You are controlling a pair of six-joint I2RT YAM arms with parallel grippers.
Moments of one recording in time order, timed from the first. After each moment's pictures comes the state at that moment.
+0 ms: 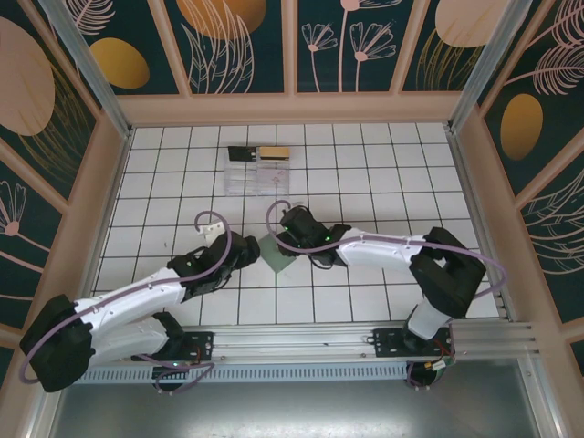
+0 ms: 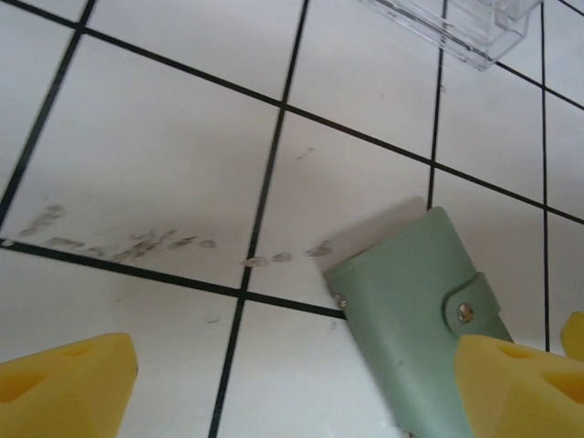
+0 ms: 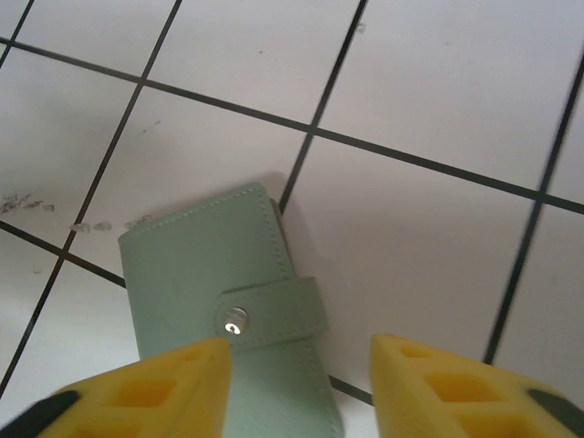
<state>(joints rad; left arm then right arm) -0.83 1.05 0.50 -0.33 -0.38 -1.05 0.98 1.65 0.96 -0.20 0.18 0.52</state>
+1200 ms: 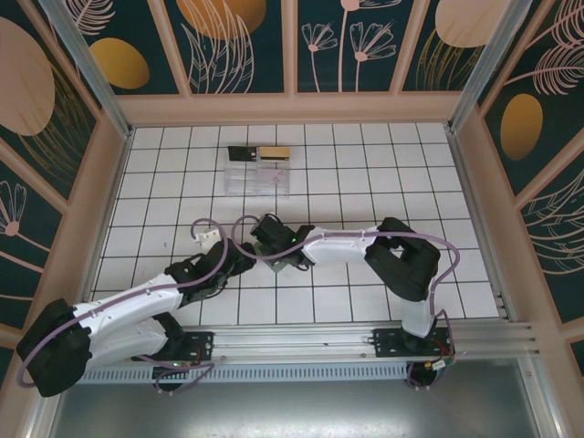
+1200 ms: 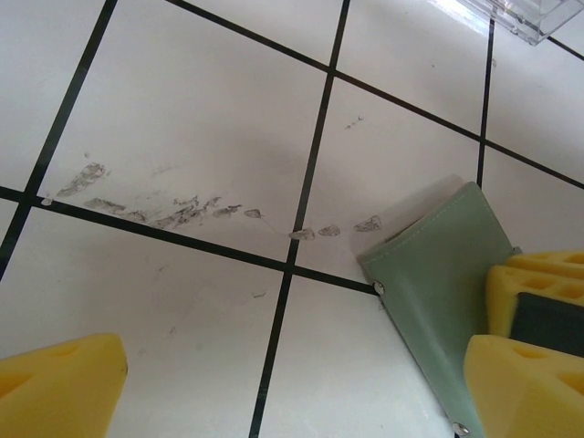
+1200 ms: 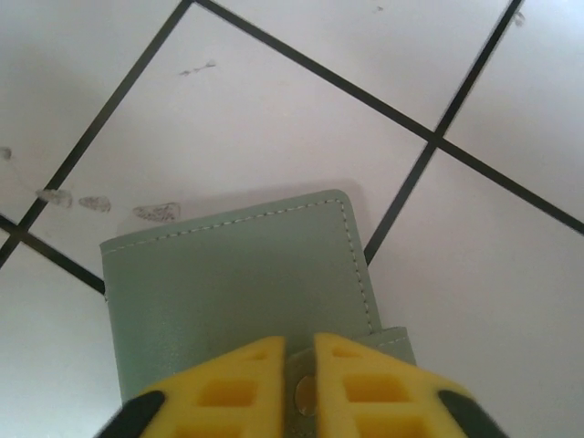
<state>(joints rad) -0.83 1.03 0.43 -0.32 -0.37 -1.08 1.07 1.90 1.16 -0.28 0.28 0.37</state>
